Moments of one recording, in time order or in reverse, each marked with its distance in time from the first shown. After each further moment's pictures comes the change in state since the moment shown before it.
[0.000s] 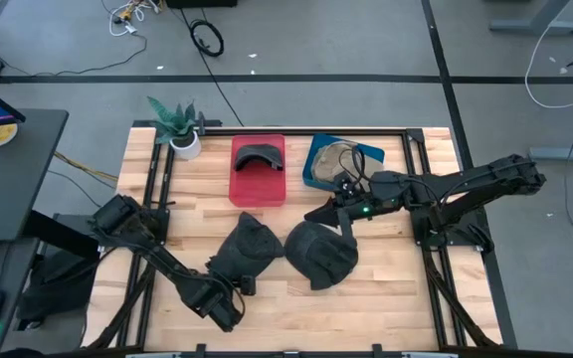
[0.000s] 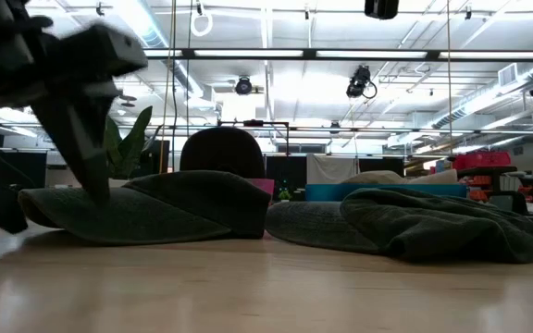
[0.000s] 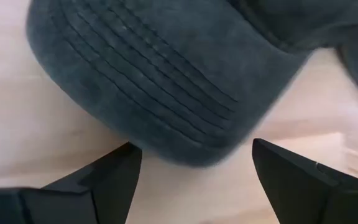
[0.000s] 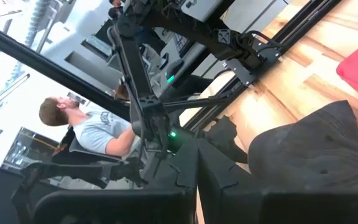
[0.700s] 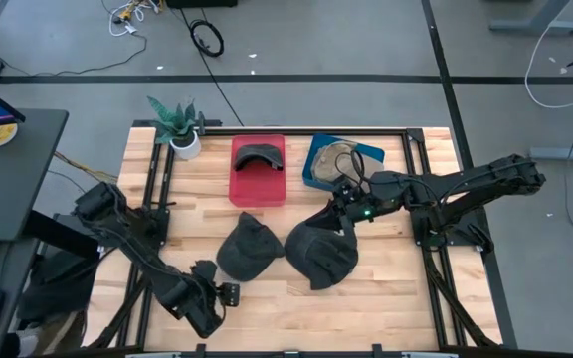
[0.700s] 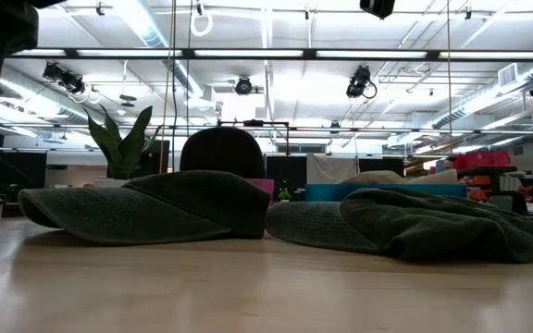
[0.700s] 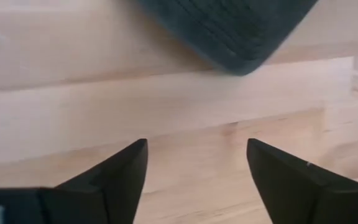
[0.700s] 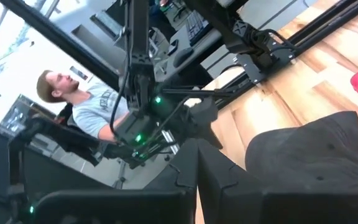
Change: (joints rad) left arm -0.089 -0.172 0.000 -0.093 0.195 -0.012; right arm 0.000 0.000 0.000 -0.003 -0.067 -0.136
